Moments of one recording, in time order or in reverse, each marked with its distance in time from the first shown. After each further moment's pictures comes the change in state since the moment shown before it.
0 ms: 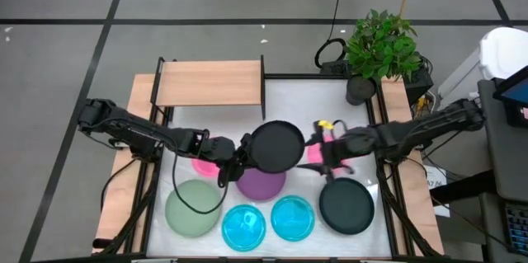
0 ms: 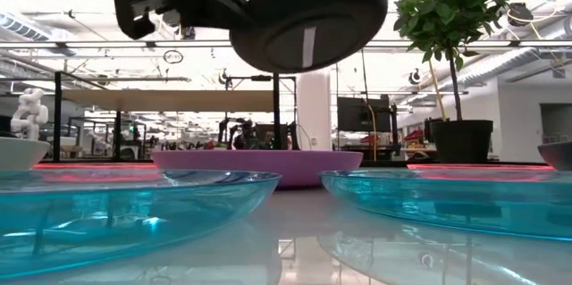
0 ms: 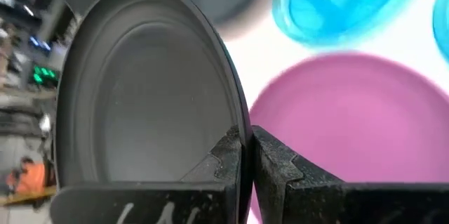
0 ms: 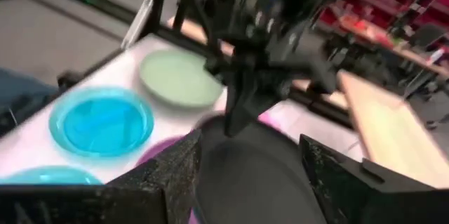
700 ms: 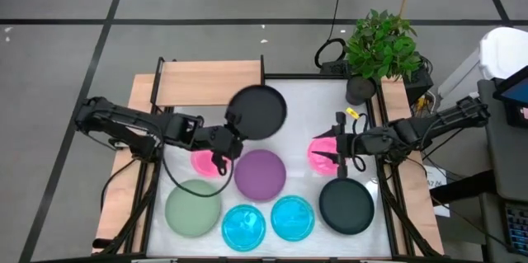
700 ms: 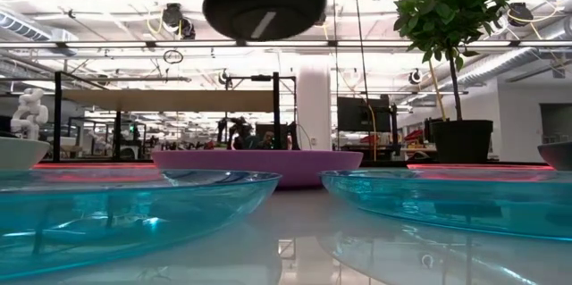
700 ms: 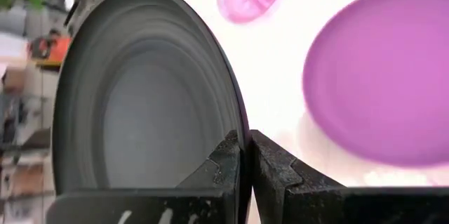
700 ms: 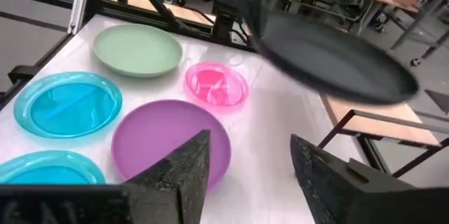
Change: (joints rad) left arm 0.007 -0.051 0.348 -0.596 -0.358 -0.254; right arm 0.060 -0.161 0.000 -0.286 0.263 0.224
